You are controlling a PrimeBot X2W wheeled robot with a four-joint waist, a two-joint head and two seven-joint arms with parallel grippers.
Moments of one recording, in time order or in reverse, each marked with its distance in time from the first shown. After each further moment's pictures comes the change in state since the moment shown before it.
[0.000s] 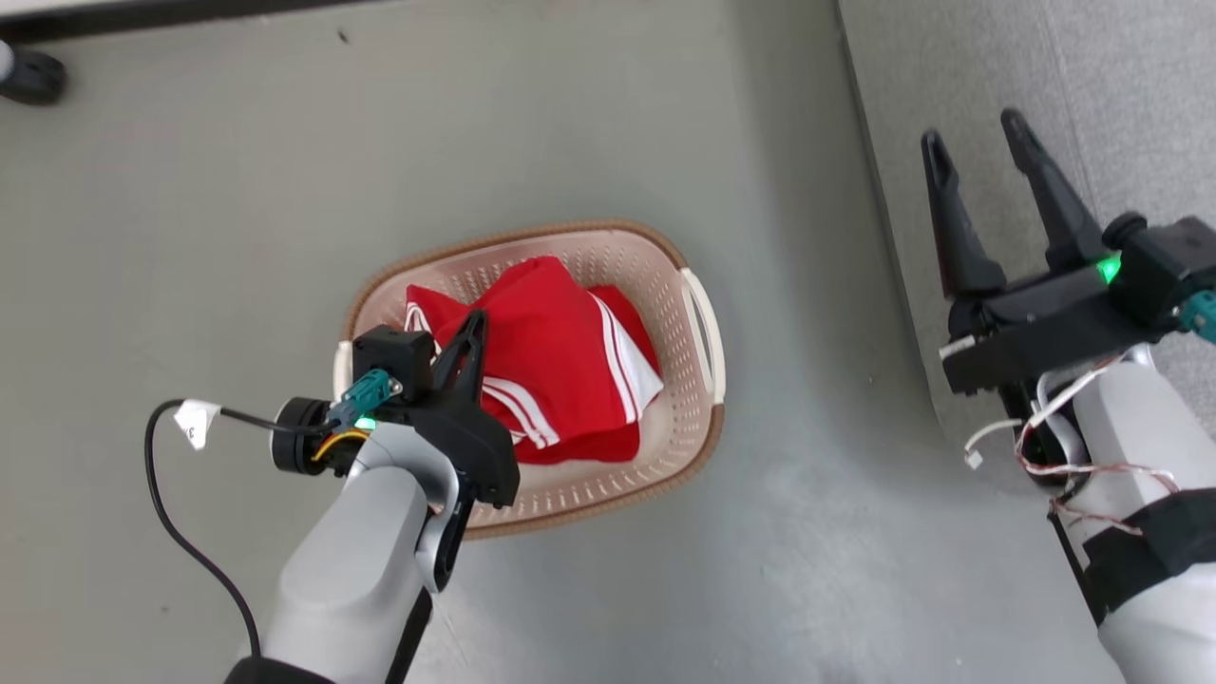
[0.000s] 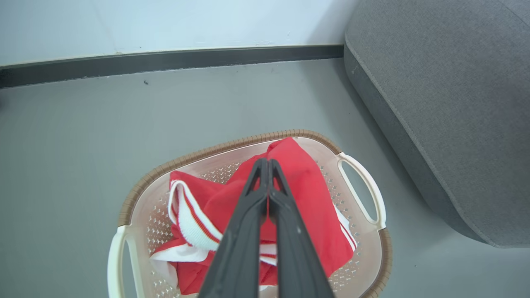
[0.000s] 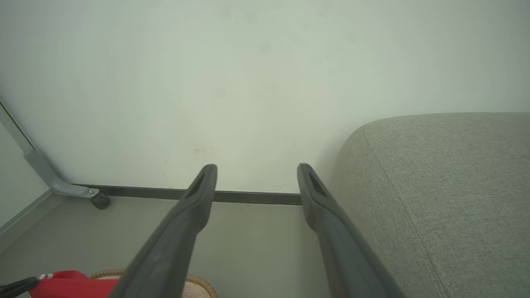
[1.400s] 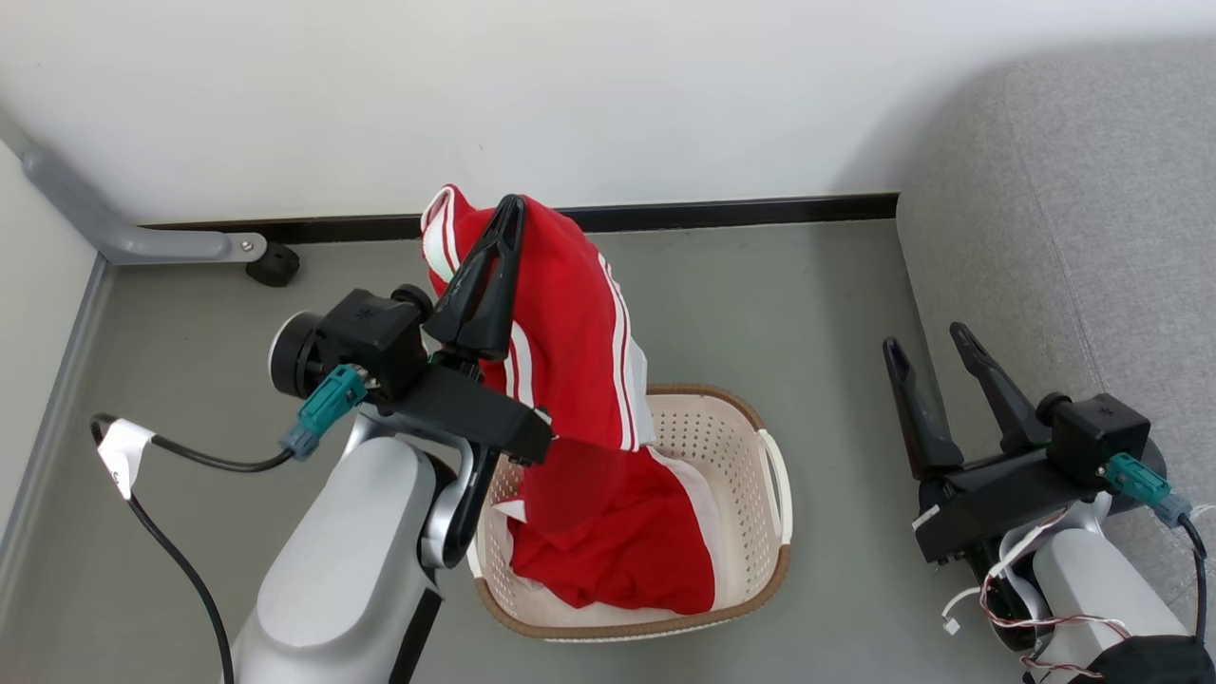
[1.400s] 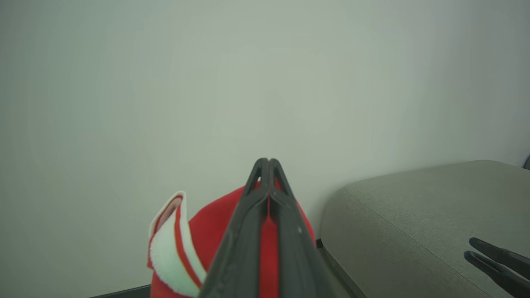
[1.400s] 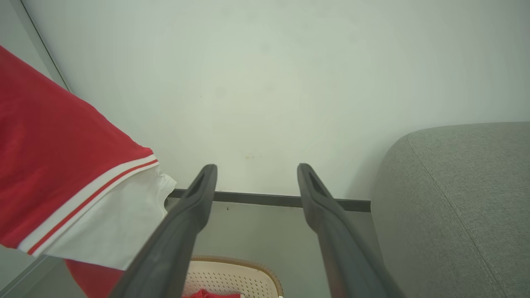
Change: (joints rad) left arm 0.137 0.045 0.113 -0.578 0.103 -0.008 -0.001; right arm 0.246 0.041 0.013 0.064 0.009 0.000 0.000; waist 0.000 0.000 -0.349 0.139
